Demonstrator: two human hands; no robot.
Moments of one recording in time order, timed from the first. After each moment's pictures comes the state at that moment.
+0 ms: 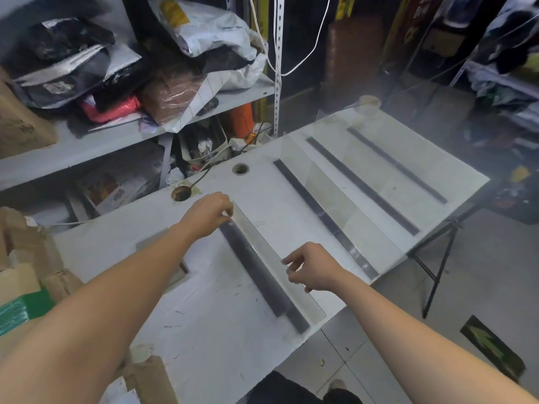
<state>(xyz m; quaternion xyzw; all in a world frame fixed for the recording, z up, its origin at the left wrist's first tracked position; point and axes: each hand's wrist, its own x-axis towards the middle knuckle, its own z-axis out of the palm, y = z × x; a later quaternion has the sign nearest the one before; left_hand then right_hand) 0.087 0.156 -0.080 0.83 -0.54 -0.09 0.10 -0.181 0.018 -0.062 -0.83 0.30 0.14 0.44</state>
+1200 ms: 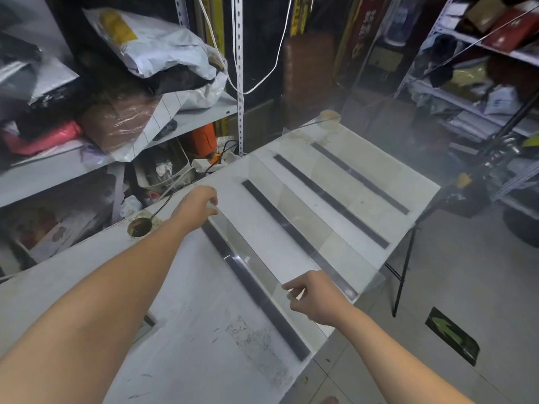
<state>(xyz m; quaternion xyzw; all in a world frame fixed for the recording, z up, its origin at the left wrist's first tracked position) 0.150 0.053 -0.085 0.84 -0.49 -0.11 0.21 -0.194 -0.009 -0.059 -0.86 0.35 0.11 0.36</state>
